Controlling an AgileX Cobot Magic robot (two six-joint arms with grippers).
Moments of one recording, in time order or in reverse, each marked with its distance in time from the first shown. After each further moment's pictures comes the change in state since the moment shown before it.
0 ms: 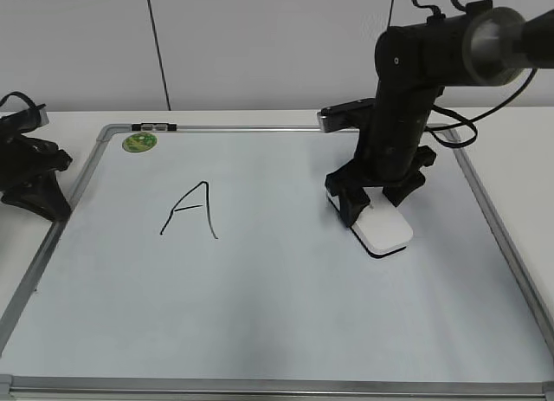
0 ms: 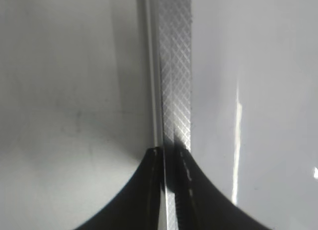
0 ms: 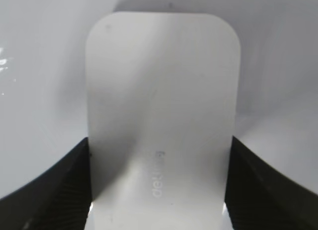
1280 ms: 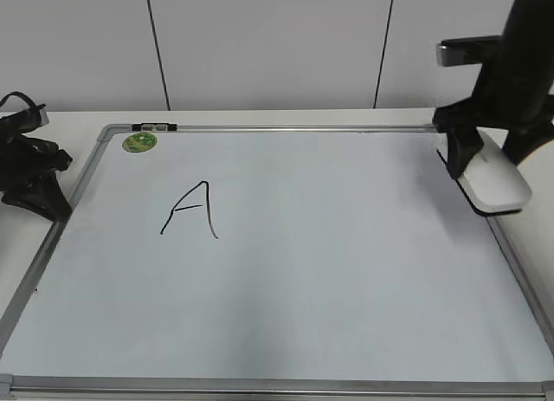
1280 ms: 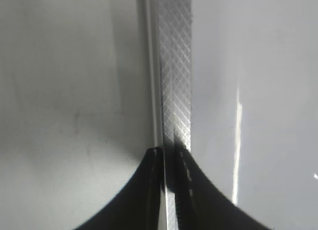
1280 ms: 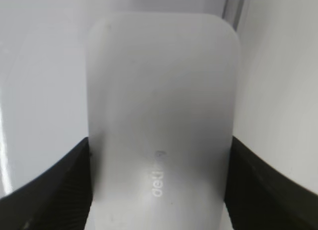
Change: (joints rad) left arm 0.000 0.001 0.000 -0.002 0.000 0.000; right arm -0.215 -0.244 0.062 -0.059 0.178 0.090
